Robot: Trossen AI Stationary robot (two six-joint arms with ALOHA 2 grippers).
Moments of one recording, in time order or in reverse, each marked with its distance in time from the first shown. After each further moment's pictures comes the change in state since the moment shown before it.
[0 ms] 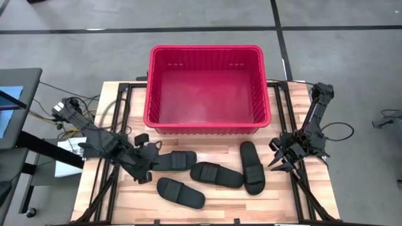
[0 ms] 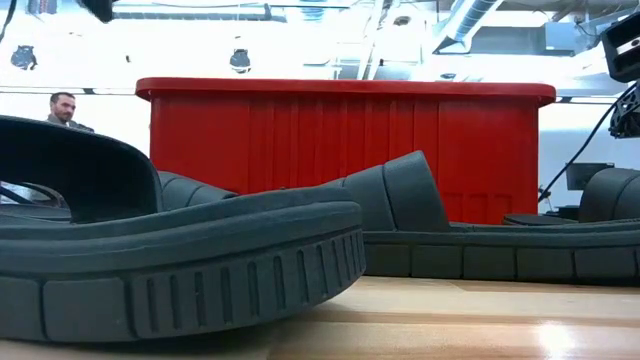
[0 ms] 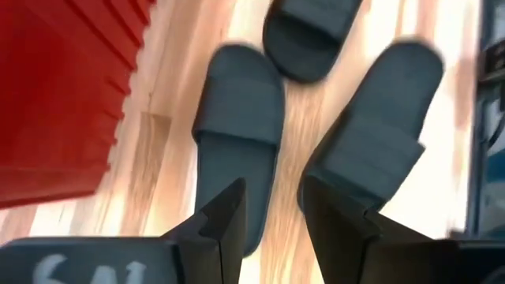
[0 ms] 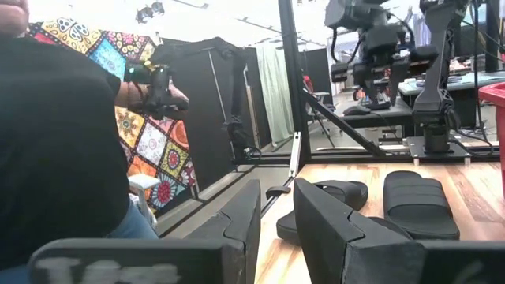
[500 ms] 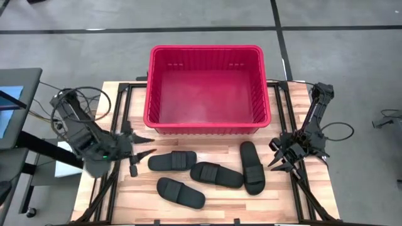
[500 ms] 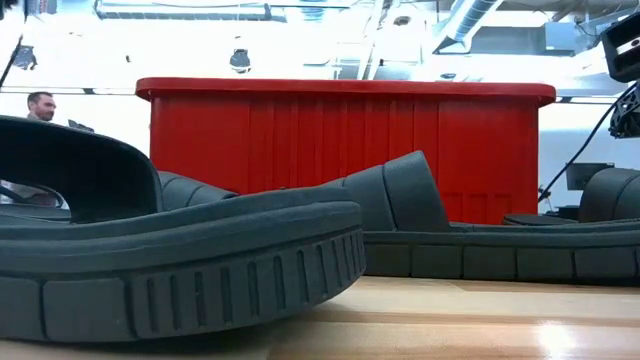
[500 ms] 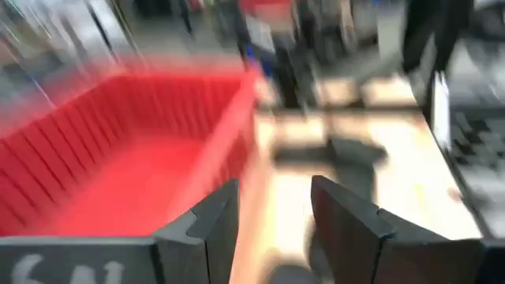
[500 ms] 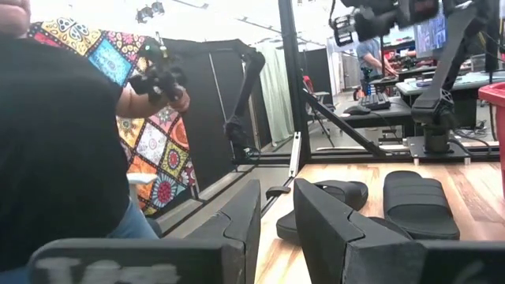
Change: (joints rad) left arm -0.178 -0.250 -0.073 0.284 -0.598 0.180; right arm 0.000 0.000 0.000 0.000 0.000 0.000
